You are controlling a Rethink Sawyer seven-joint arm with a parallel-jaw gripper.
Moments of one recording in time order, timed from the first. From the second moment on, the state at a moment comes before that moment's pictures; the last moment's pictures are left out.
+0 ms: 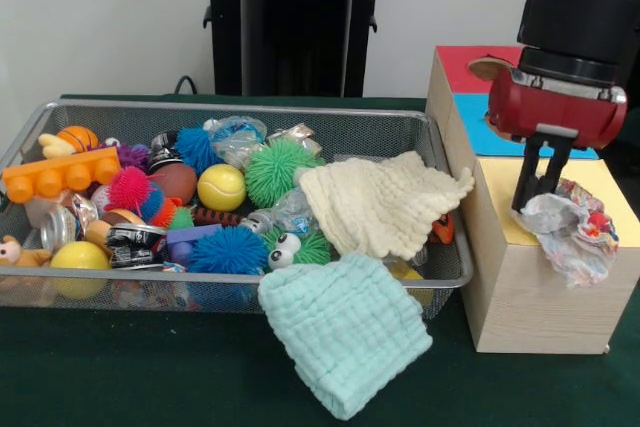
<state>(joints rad) 0.22 -0.46 -0.29 1.34 0.14 0.40 1.83</state>
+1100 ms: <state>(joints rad) 0.22 -0.54 -0.29 1.37 0.14 0.48 1.83</state>
